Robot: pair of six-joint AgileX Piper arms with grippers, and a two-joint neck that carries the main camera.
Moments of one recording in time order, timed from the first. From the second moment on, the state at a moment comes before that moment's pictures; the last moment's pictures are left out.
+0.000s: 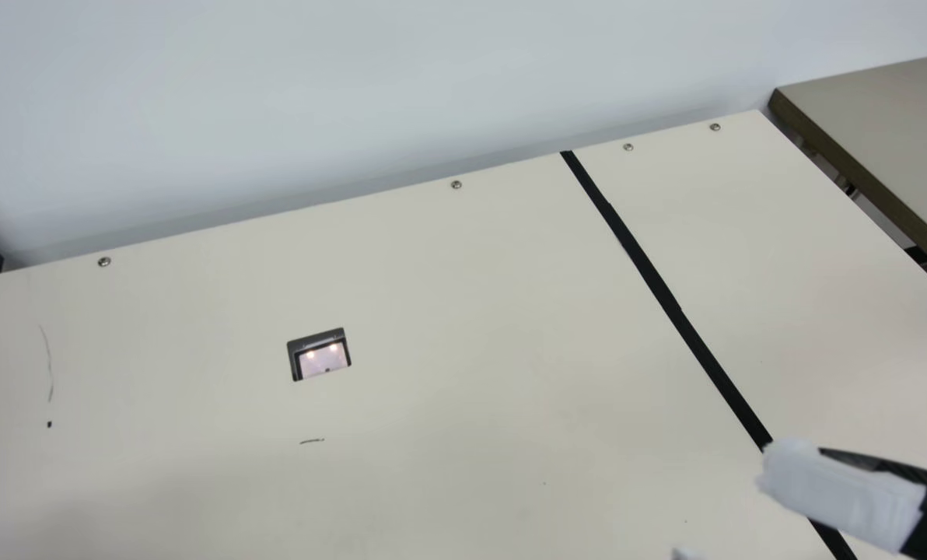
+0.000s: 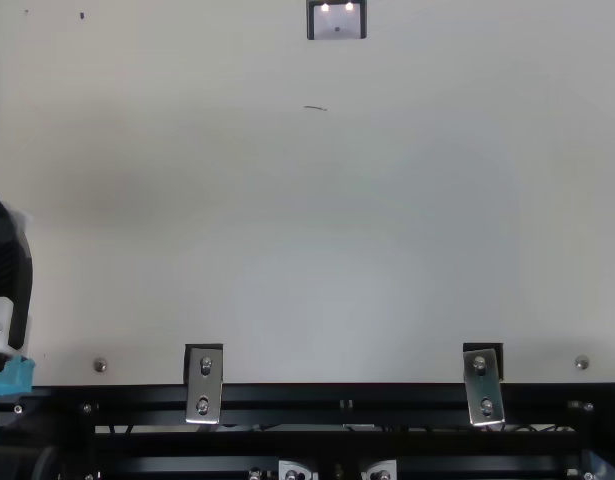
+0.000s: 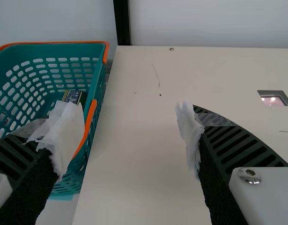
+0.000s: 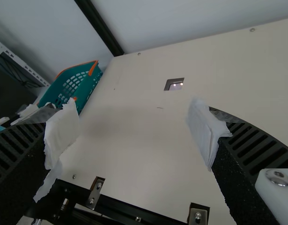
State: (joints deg) left arm -4.0 13.6 -20.3 4.9 38.2 -6.4; right arm 11.1 17.7 -57.2 21.2 70.0 14.6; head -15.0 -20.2
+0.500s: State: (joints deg) left arm -4.0 13.6 -20.3 4.9 38.2 -6.4; right arm 6.1 17.0 -59.9 30.0 69.9 9.6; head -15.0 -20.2
